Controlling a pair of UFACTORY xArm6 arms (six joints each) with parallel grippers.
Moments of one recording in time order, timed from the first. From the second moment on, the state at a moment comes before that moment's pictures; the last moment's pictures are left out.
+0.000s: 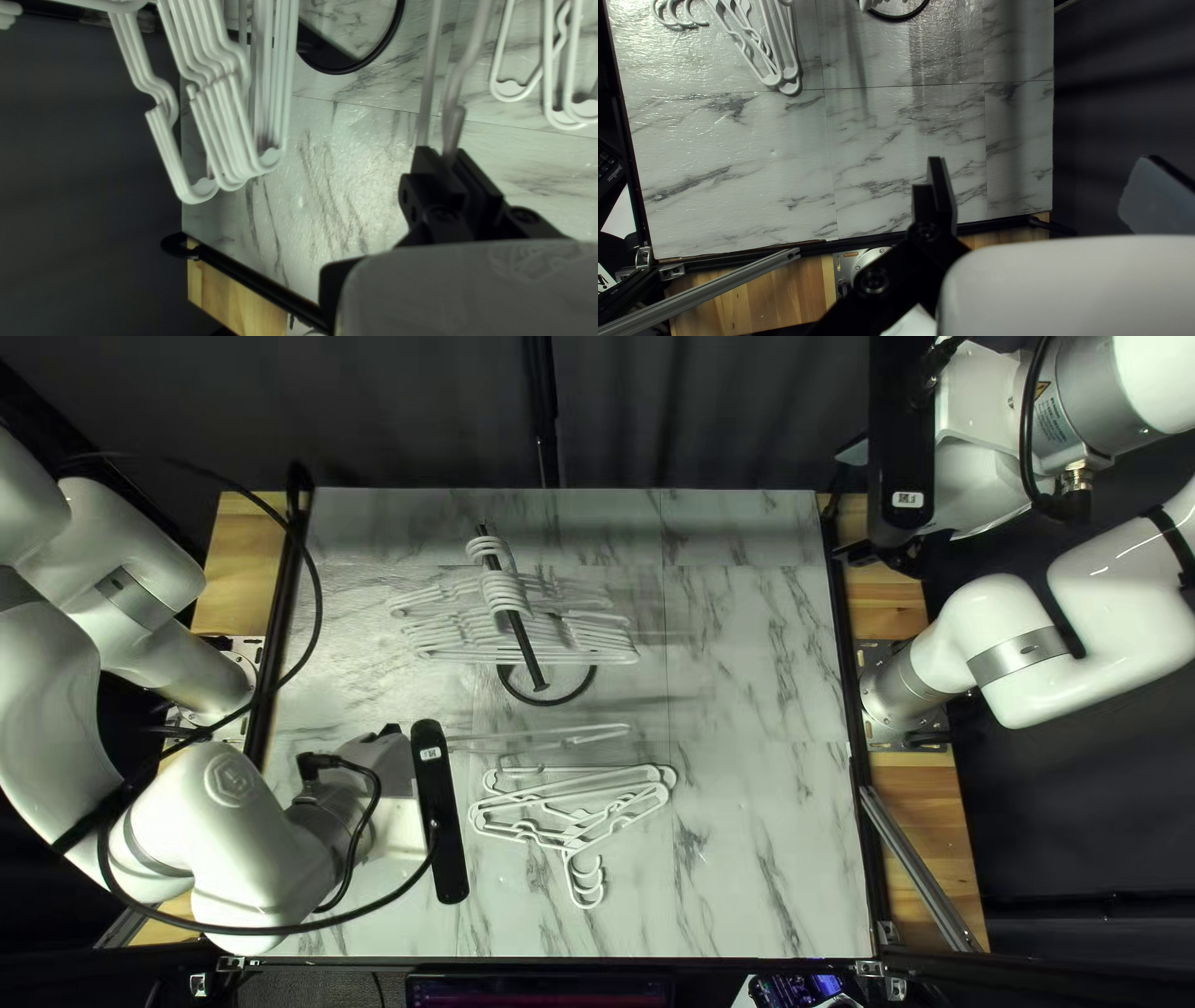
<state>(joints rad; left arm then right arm) -0.74 -0.01 -1.10 0.64 1.41 -0.95 0.33 -0.88 -1.12 -0.33 1.68 0.25</state>
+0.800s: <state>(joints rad) -0.87 0.65 -1.64 0.73 1.84 -0.99 0.33 -0.88 -1.12 -0.33 1.68 0.25</state>
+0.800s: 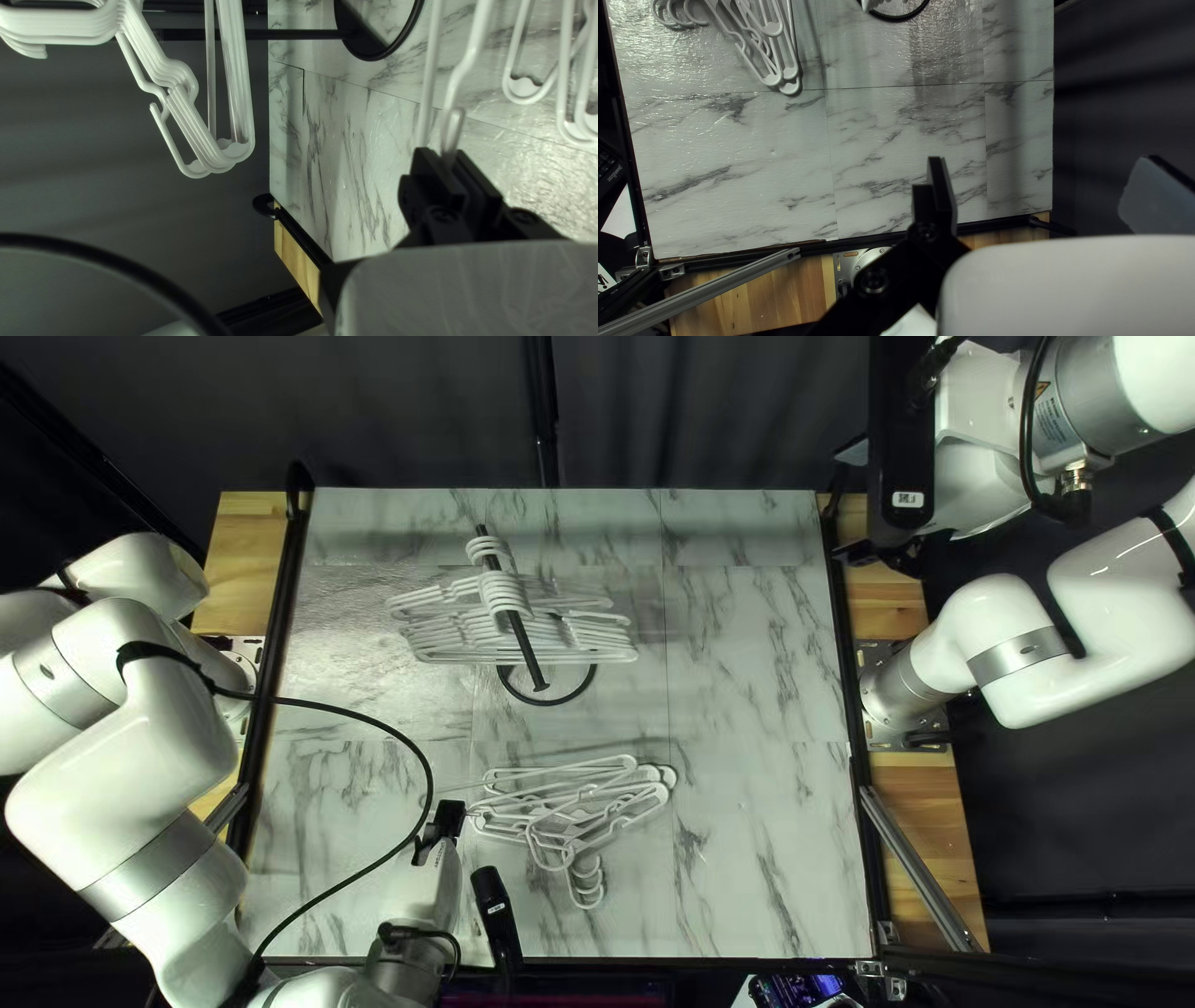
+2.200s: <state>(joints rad) -0.87 0.96 -1.85 0.89 1.85 -0.89 0.33 -0.88 -1.12 -0.33 1.68 0.25</state>
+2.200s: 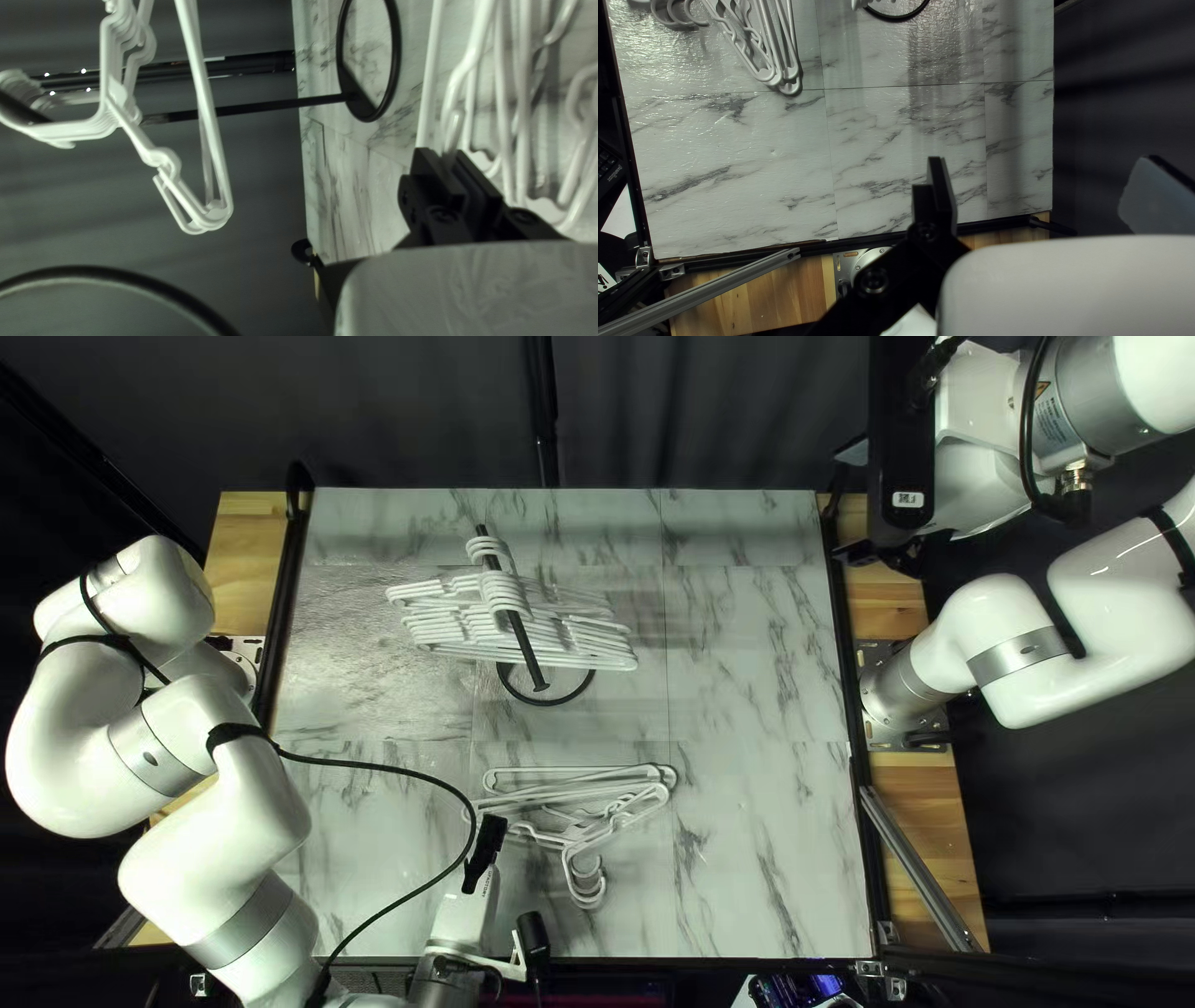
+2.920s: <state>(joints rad) -0.84 0.87 -1.80 0.83 1.77 -0.88 0.33 -0.88 -1.12 -0.33 1.68 0.25</state>
